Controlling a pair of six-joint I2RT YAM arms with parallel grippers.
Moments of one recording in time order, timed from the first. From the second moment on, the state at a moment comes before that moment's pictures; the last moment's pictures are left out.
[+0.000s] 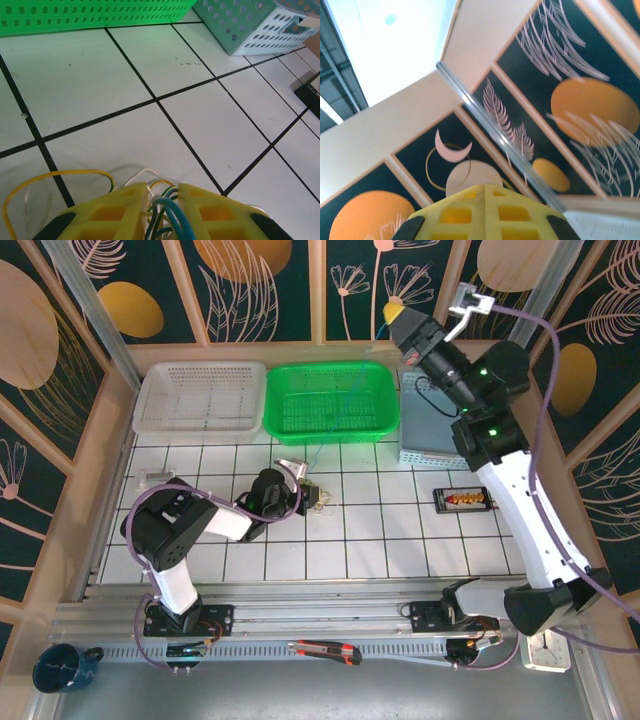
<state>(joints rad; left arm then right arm) -0.66 1.79 0.58 0.76 0.20 -0.40 0.36 1.26 1.54 0.17 -0.41 0.90</state>
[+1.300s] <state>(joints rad) -0.66 1.45 0.68 0.49 0.23 -0.38 0.07 1.16 1.43 0.25 -0.52 1.02</state>
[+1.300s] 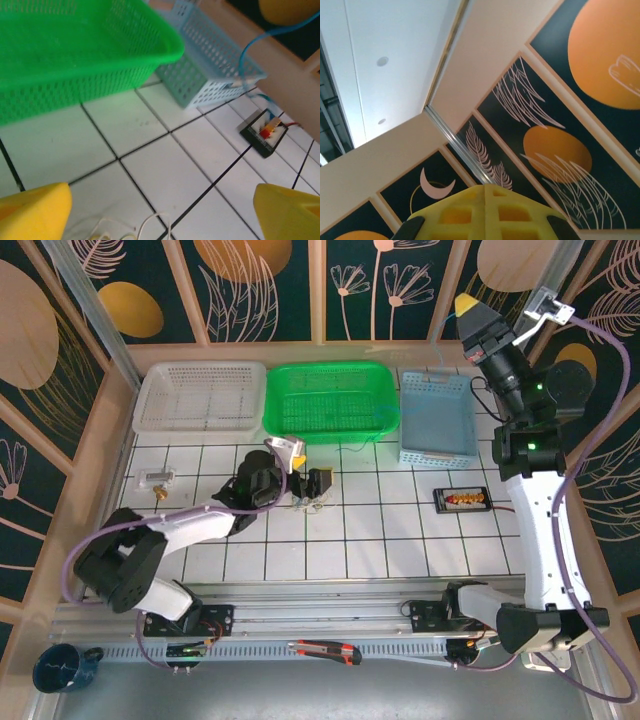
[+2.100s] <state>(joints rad) -0.66 1.26 1.09 0.26 0.38 -0.30 0.33 1.16 1.35 0.12 -0.54 0.90</state>
